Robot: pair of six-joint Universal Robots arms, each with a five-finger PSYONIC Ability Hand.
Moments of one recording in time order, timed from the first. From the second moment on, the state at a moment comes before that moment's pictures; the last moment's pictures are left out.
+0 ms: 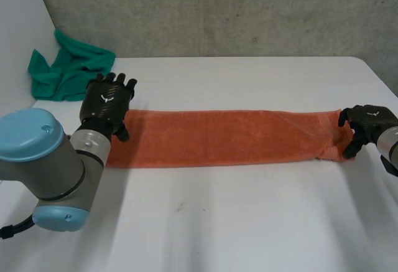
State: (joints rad) left arm 4.30 -1.96 -1.71 3.68 -1.64 3.58; right arm 1.53 -1.01 1.47 -0.06 1.34 2.76; left_hand 0.18 0.20 0.21 0.20 0.05; right_hand 0.45 0.53 0.53 0.53 0.34
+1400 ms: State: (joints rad) left arm 4.30 -1.96 -1.73 3.65 -1.65 3.59; right arm 2.31 -0.77 1.15 -0.20 1.11 2.23; left_hand 0.18 0.20 0.21 0.20 0.05; right_hand 0.95 1.15 1.16 1.16 0.96
